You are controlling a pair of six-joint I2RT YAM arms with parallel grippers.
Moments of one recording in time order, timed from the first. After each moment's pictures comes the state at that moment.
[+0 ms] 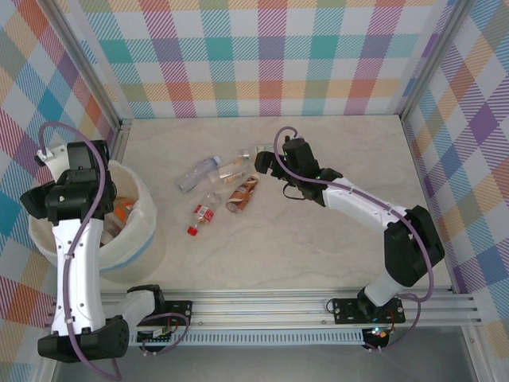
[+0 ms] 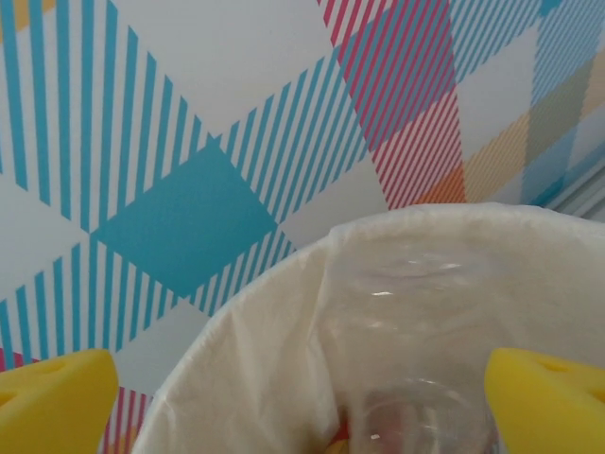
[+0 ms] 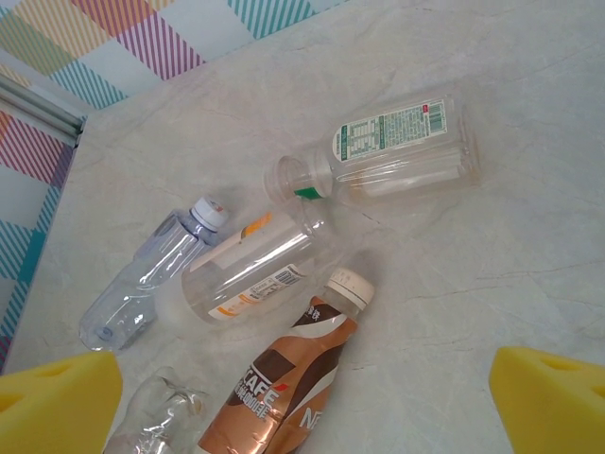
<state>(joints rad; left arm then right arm) 0.12 1.03 1.44 -1.18 -0.94 -0.27 0.64 1.59 1.17 -0.16 0.09 0.69</state>
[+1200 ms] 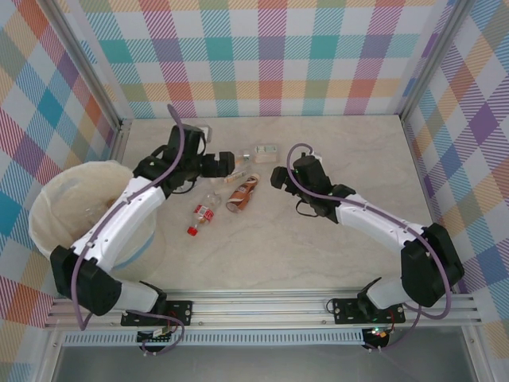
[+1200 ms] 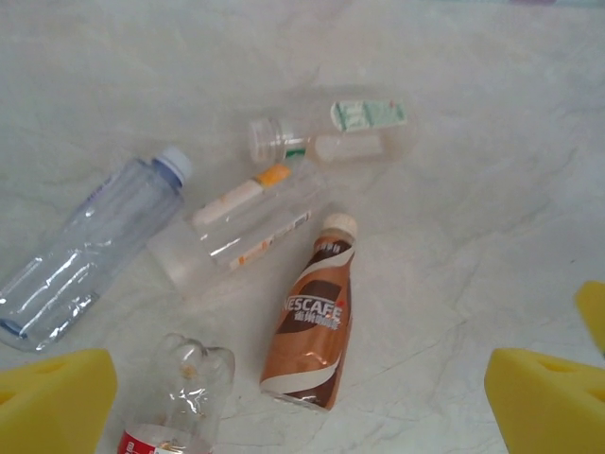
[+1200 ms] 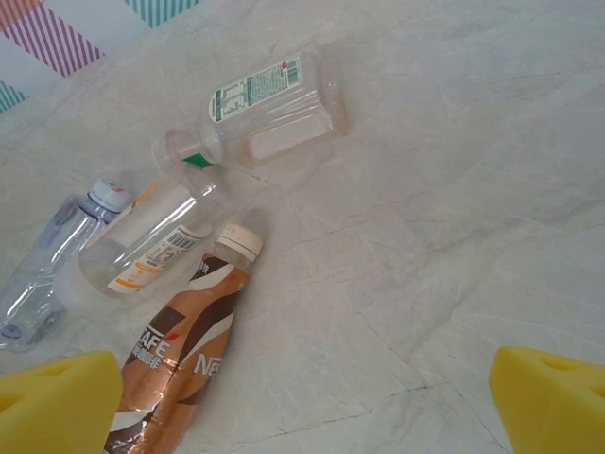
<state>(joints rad) -0.45 1.40 1.33 -0.69 -0.03 -0.34 0.64 1.42 0.95 -0.20 0.20 0.72</state>
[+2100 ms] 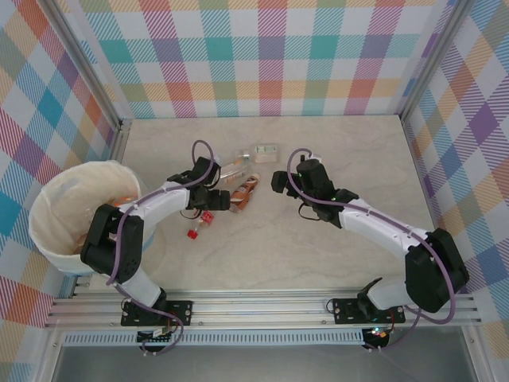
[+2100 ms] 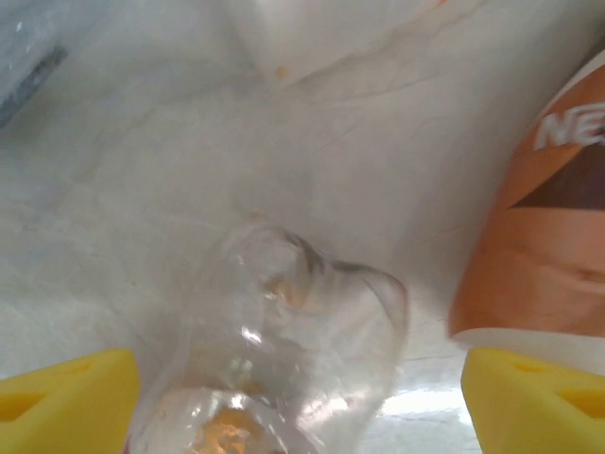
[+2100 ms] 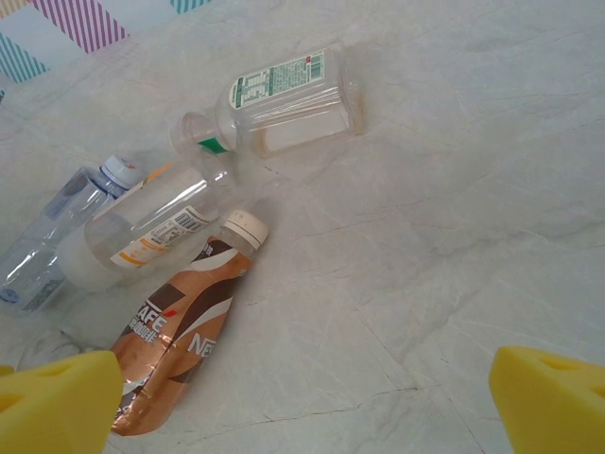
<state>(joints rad) -0.41 1.63 1.02 -0.56 -0.09 -0.38 0.64 1.38 0.90 -0.16 0.19 0.64</state>
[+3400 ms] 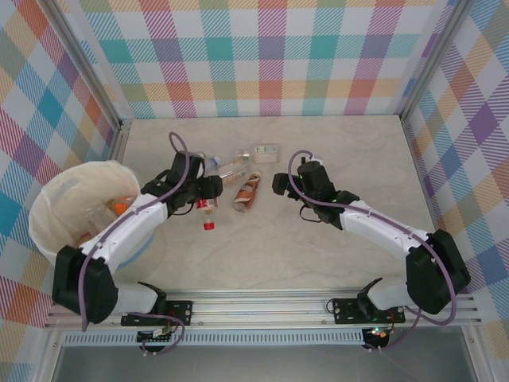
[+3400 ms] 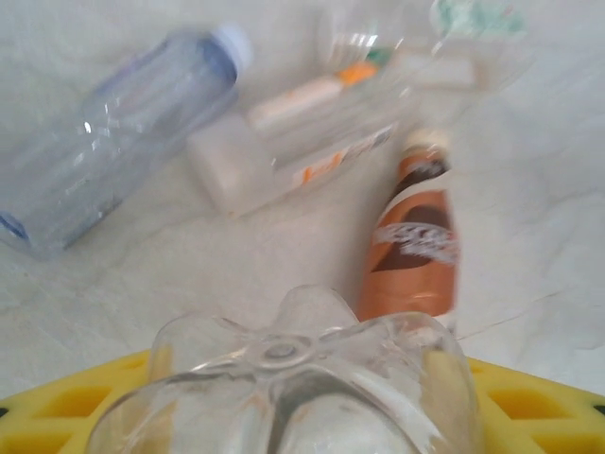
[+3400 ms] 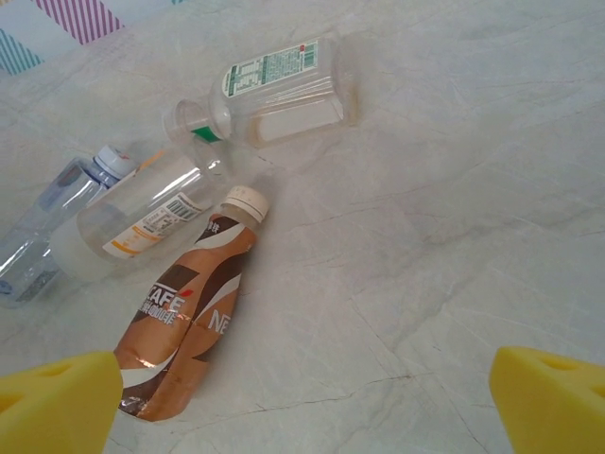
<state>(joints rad) -0.41 1.26 1.01 -0.51 -0.04 -0.42 0.64 1.37 0.88 -0.15 0.17 0.64</state>
